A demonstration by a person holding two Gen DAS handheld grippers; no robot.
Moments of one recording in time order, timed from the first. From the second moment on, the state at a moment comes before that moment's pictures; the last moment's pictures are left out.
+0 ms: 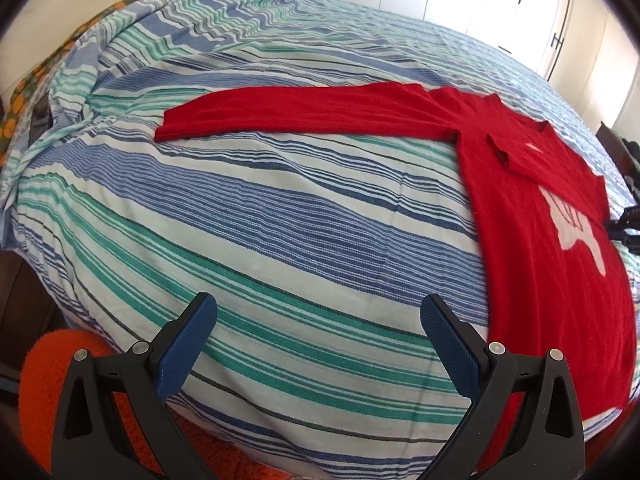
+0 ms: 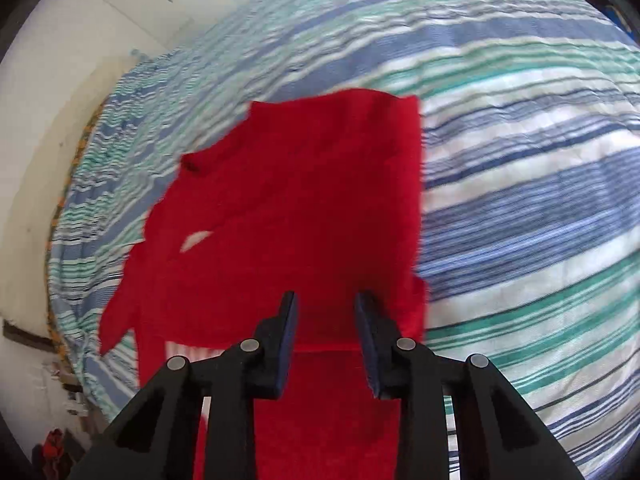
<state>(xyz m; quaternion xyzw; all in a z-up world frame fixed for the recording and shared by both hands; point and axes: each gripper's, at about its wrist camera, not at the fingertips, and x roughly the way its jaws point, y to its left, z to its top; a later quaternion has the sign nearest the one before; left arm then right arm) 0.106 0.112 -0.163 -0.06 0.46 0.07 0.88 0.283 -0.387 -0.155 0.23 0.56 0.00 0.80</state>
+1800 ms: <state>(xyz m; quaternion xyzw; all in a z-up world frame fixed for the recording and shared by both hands) 0.116 0.113 -0.162 -0.09 0.48 0.01 0.87 0.047 -0.427 -0.173 0.19 0.44 -0.09 0.87</state>
